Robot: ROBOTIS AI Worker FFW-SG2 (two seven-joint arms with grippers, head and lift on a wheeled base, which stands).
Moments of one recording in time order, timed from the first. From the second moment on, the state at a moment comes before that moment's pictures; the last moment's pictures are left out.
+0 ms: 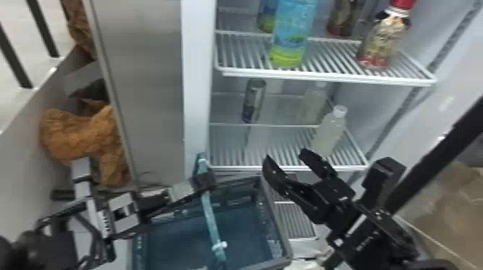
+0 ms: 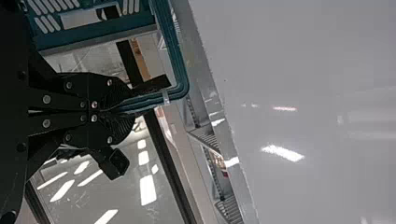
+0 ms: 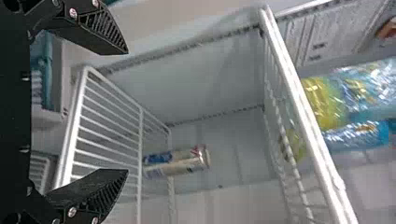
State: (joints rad) left arm 0.04 0.14 0.10 -1.74 1.15 1.21 -0.66; right arm 0.41 -0.11 -0.07 -2.17 -0.30 0.35 0.37
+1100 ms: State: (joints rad) left arm 0.04 0.14 0.10 -1.74 1.16 1.21 -0.66; right arm 0.10 -0.10 -0.02 -1.80 -0.20 0.17 0.26
